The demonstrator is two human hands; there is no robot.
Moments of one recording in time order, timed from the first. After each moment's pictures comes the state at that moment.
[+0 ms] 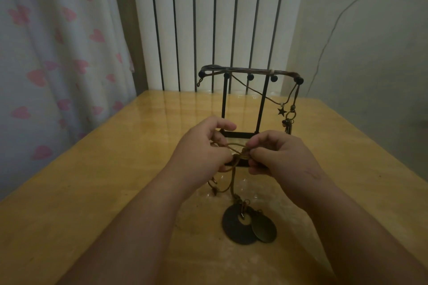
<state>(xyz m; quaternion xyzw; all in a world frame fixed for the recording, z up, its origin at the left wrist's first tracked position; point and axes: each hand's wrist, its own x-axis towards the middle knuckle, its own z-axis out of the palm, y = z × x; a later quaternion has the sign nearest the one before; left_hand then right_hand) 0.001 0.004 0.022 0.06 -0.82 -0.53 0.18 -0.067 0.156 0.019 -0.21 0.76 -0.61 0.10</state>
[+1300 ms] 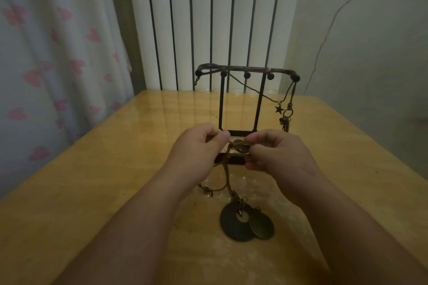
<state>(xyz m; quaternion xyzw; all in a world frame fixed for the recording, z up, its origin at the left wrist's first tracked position) 0.000 0.008 0.017 0.10 -0.83 -0.50 0.21 -0.071 0.154 0.013 -0.17 0.75 -0.64 0.10</state>
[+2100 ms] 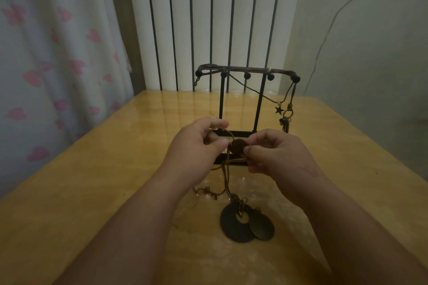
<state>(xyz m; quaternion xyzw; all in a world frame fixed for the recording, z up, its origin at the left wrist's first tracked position) 0.001 0.004 0.018 0.09 -0.83 -0.50 0.22 -0.069 0.157 0.016 -0.22 0.73 -0.63 0.11</state>
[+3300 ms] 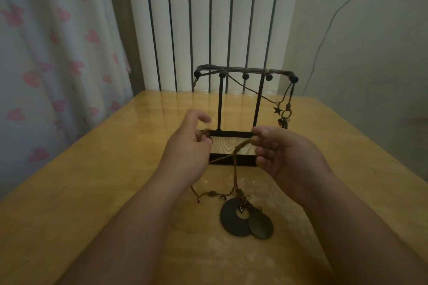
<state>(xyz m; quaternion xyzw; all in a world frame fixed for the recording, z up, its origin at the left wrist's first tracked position) -0.001 0.005 0.021 0.16 -0.84 -0.45 0.25 -0.073 0.161 0.020 -0.12 0.57 -0.79 0.19</state>
